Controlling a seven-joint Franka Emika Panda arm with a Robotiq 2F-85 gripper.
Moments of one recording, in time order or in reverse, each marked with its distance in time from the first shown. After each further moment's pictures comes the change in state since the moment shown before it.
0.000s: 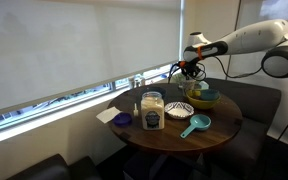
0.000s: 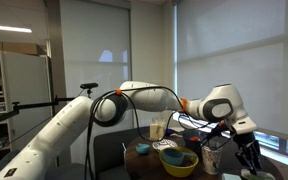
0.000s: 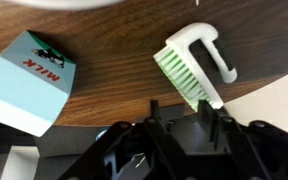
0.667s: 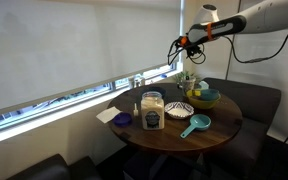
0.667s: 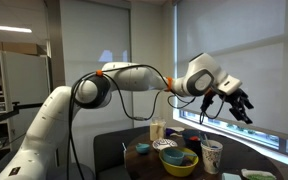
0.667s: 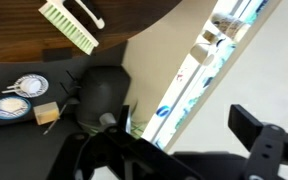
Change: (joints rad) arm 0.090 -0.271 0.005 -0.173 -0.017 0.371 -0.135
